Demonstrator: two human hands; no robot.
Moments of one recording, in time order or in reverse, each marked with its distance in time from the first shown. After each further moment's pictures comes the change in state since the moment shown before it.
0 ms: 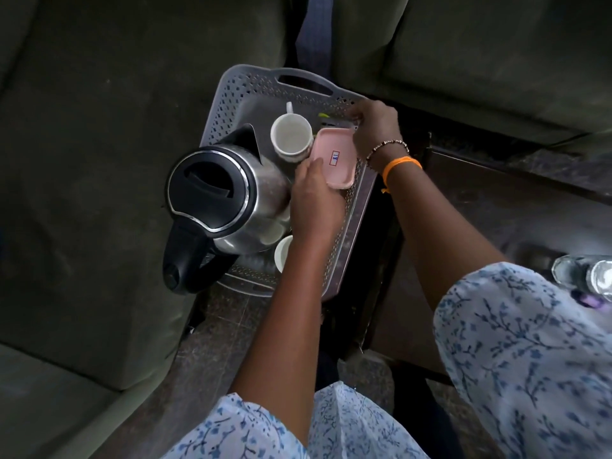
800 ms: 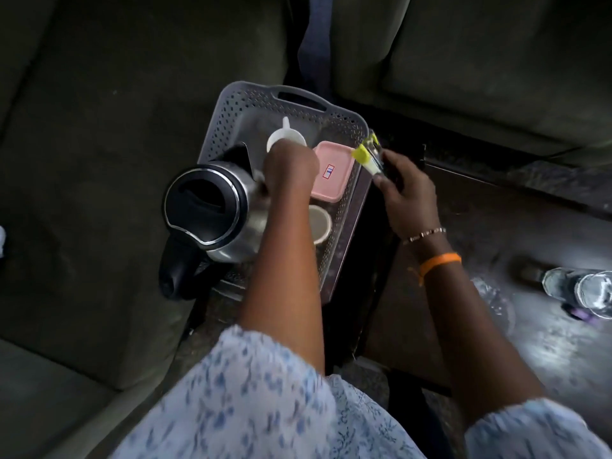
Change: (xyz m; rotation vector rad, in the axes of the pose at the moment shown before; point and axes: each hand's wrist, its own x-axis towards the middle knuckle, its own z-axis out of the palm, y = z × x) left_hand 0.066 0.037 -0.026 0.077 0.000 -0.435; right_hand -0.089 0.041 -0.033 0.356 0.148 -0.083
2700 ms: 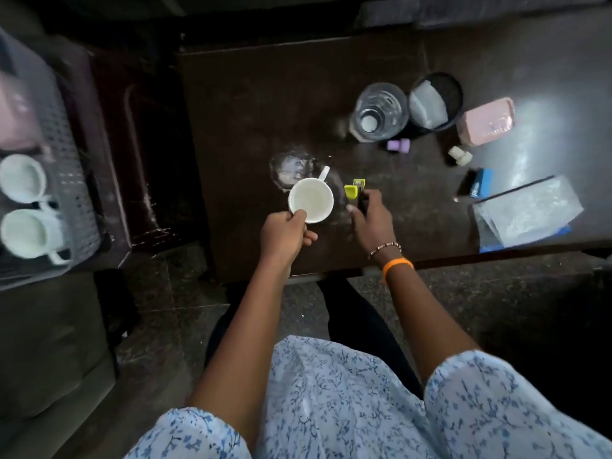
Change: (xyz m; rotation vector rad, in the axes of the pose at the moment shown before) left_hand -0.271 -0.089 0.312 -0.084 -0.510 0.041; right_hand -0.218 0.314 -0.172 0.037 0.115 0.606
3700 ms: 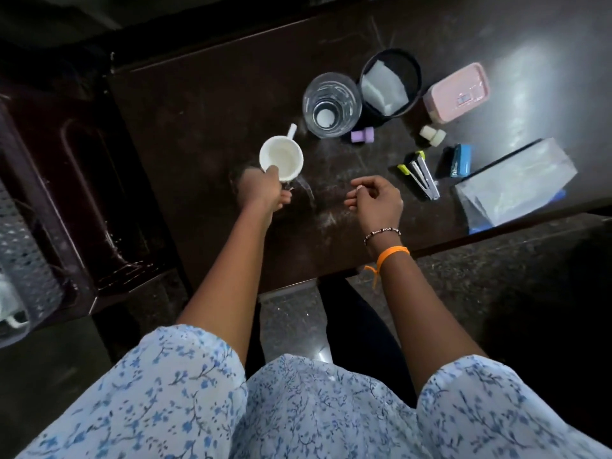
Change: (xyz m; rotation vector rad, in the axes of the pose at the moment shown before) left_hand 0.085 0.053 0.051 0.173 0.086 -0.057; right_hand 0.028 0.005 -0.033 0.490 0.260 0.350
